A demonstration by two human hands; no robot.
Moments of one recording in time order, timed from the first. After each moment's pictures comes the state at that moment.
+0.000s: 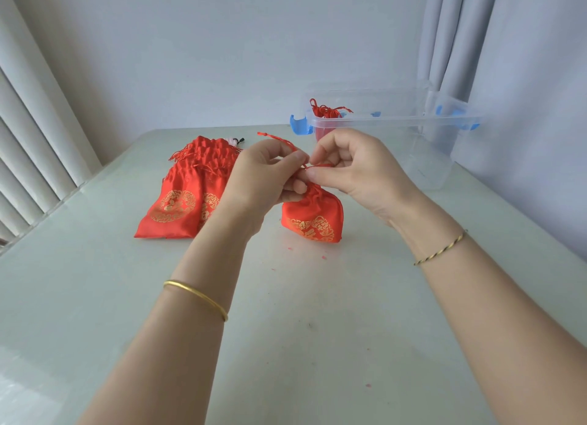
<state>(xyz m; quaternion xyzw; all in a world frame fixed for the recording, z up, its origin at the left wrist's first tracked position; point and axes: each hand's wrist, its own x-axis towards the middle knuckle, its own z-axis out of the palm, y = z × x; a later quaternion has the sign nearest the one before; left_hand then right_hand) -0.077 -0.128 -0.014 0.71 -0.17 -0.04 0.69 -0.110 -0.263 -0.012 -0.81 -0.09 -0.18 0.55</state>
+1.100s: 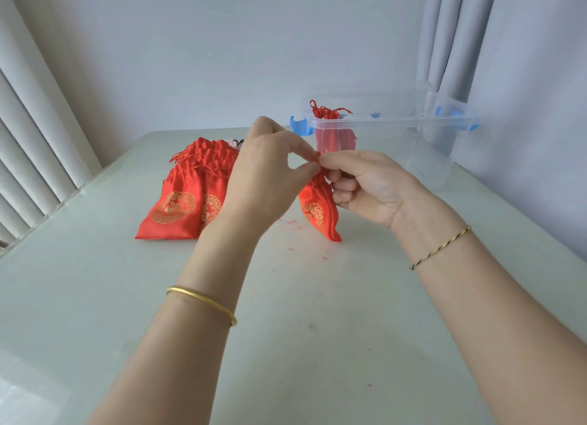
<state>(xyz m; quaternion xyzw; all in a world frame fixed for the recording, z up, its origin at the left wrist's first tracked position) -0.077 -0.128 -0.009 0.85 -0.27 0.21 0.39 -0.100 -0.269 -0.016 -0.60 0.05 -0.03 0.80</state>
